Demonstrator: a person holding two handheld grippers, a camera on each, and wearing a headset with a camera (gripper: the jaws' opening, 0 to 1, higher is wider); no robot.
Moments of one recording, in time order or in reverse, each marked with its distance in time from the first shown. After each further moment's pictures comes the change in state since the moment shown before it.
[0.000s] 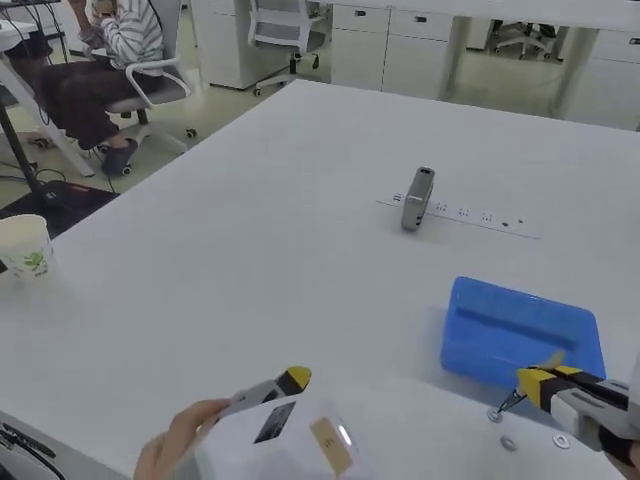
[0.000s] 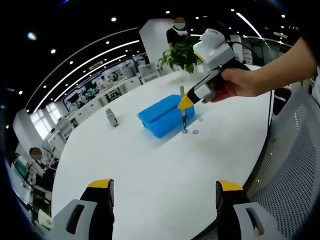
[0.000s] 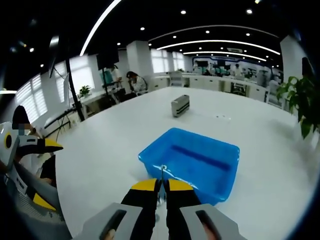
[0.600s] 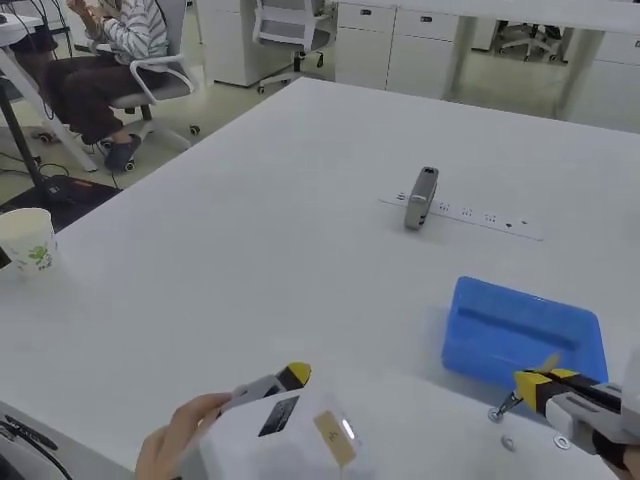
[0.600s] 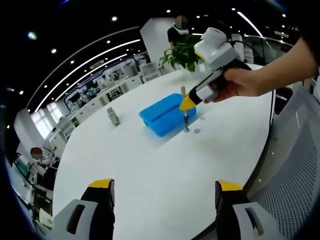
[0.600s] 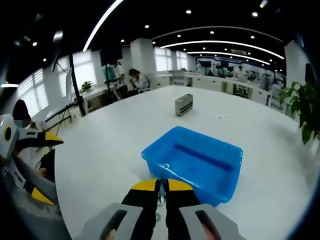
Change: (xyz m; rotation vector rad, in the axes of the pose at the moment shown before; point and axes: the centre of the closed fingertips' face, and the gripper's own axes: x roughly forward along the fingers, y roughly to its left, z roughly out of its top) left arm 0.000 0.002 -0.002 -0.001 0.010 0.012; right arm 0.000 0.012 -0.001 -0.063 0.018 0.000
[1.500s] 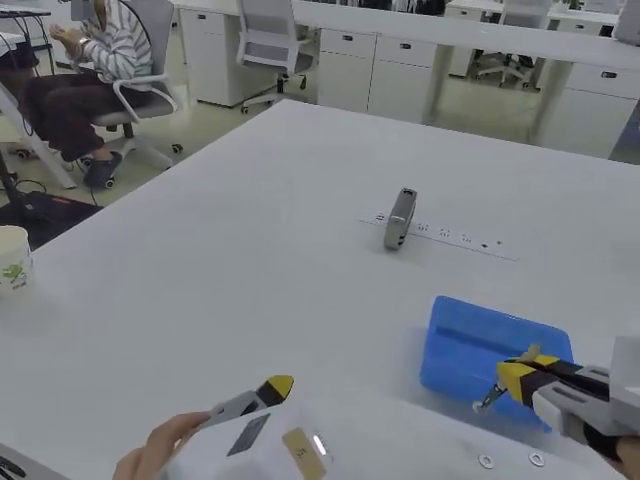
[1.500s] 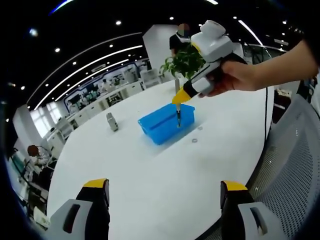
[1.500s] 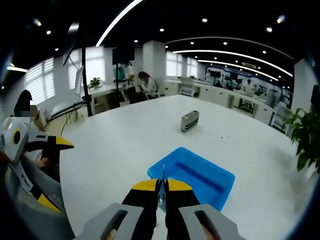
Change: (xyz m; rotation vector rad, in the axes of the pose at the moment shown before) left arm -0.002 -0.003 0.011 -0.039 -0.071 -0.020; right arm -0.025 0.003 0.049 -0.099 -0.055 0.015
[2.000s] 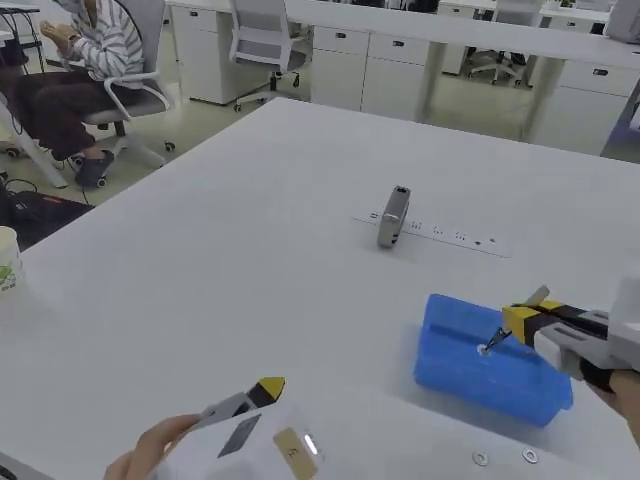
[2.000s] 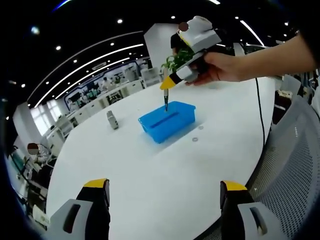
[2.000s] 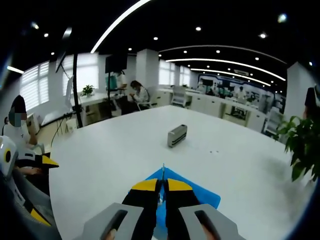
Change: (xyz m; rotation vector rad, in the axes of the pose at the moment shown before) left arm 0.000 0.001 -0.001 -0.013 0.009 -0.001; right arm 0.022 -0.044 0.031 0.014 -0.064 -0.069
